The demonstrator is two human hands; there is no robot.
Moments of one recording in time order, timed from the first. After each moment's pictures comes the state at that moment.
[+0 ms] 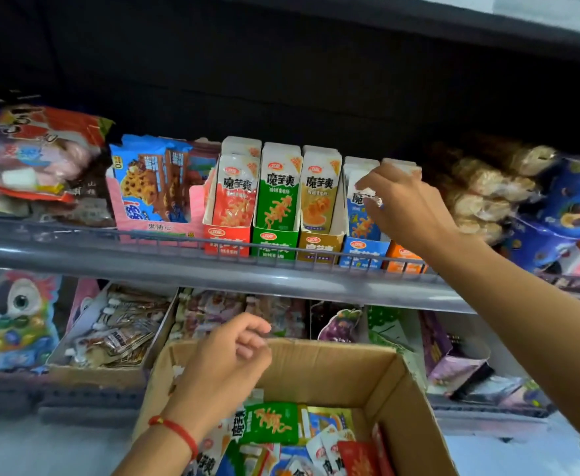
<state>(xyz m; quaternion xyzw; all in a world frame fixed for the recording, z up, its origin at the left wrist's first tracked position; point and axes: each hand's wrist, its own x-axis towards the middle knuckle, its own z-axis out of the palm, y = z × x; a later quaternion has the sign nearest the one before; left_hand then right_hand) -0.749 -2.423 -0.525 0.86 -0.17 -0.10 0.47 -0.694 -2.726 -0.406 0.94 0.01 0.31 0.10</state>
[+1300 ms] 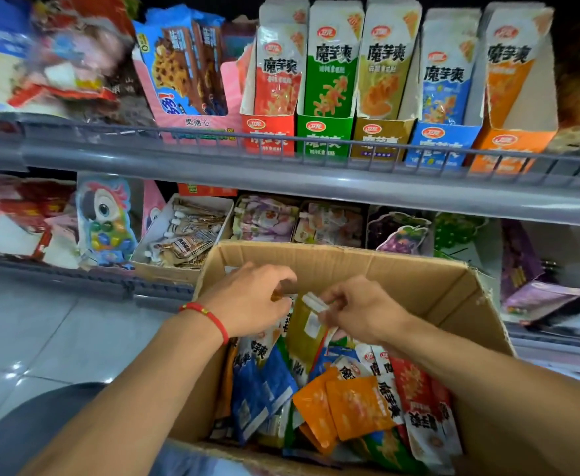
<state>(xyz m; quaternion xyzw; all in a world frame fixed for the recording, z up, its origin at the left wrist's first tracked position) -0.736 -2.403 -0.565 0.94 -0.26 -0.21 0.13 -0.782 -2.600 -0.616 0.88 -0.11 -0.19 -0.43</state>
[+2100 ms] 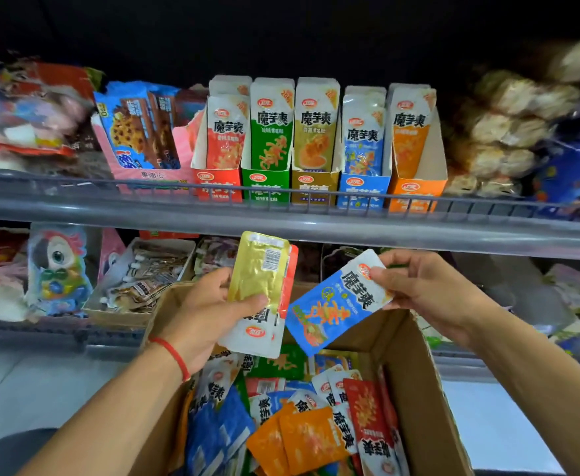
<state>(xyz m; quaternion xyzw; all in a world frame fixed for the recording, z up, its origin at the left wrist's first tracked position) -0.749 -2.439 -0.555 0.74 -0.01 -0.19 0.65 -0.825 -2.719 -0.525 0.74 -0.14 -0.03 -0.66</state>
